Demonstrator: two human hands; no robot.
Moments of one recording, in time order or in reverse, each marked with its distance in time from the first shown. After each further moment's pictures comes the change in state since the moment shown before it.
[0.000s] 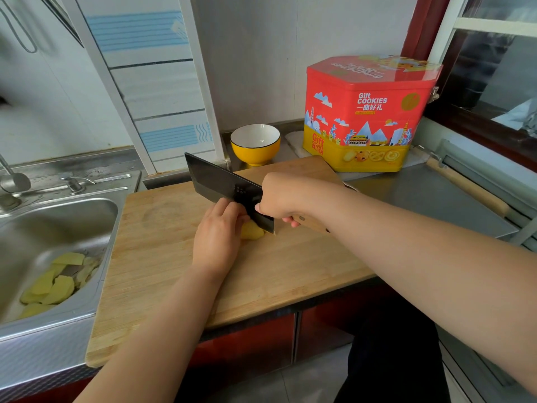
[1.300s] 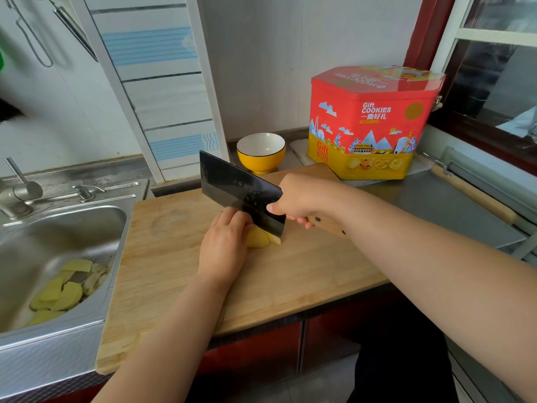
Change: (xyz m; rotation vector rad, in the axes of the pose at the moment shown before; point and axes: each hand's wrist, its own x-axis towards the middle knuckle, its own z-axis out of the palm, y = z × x) left_hand -0.003 0.000 -0.006 0.010 -0.028 0.003; right_hand -0.007 0.020 -0.006 0.136 0.162 -0.072
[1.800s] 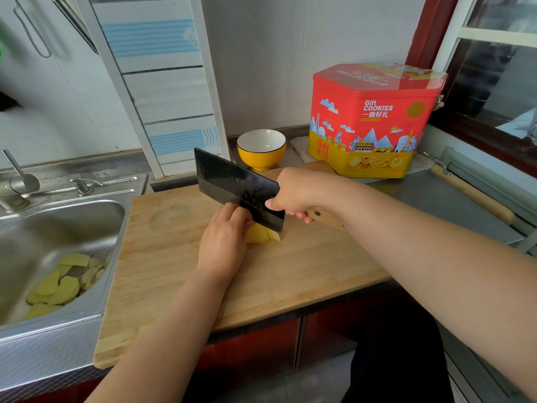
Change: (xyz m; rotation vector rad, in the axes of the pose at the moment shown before) left_hand -0.001 0.001 -0.001 0.011 -0.018 -0.028; right_hand -0.002 -0.005 -0.004 0.005 0.006 -0.030
